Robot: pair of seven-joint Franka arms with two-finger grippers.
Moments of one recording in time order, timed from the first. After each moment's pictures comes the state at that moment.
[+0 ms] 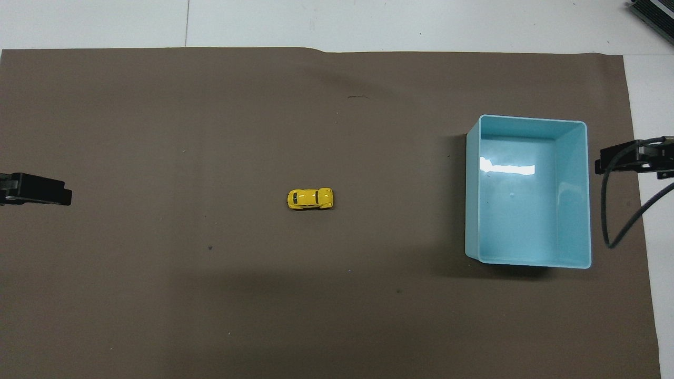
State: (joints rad) left arm 0.01 -0.12 -0.05 -1.63 -0.04 1.52 0.00; right arm -0.15 0.00 0.09 -1.58 -0.02 1.60 0.05
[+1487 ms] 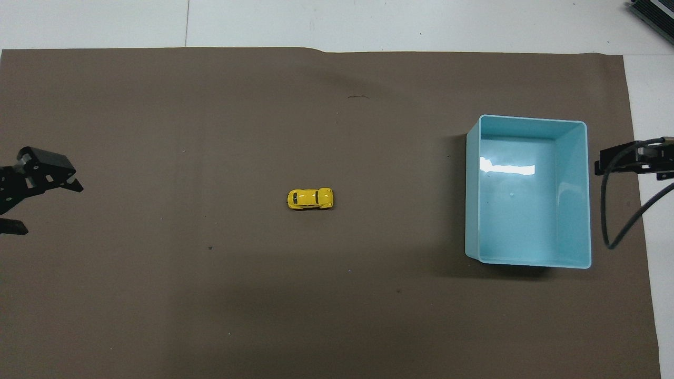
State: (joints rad) left arm 0.00 -0.13 -0.07 -1.68 -0.05 1.52 -0.71; right arm -0.15 0.00 0.09 -1.58 -0.02 1.60 0.05
